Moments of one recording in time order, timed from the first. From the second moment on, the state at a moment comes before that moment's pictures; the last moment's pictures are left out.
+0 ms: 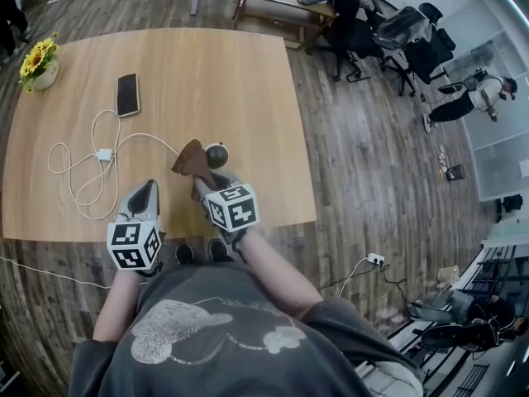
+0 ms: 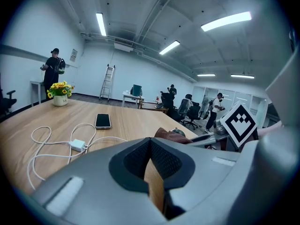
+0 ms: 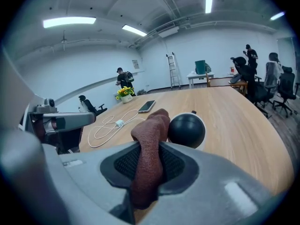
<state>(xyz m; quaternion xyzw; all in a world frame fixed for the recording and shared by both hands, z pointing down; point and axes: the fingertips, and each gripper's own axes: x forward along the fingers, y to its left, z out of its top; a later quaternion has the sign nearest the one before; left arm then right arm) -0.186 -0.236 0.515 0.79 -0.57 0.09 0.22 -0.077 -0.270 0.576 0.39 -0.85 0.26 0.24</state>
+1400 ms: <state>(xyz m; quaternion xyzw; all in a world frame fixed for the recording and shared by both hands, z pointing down) -0.153 -0.274 0.513 0.79 -0.56 0.10 0.22 -0.001 -0.324 0.487 0.35 -0.90 0.11 0.24</state>
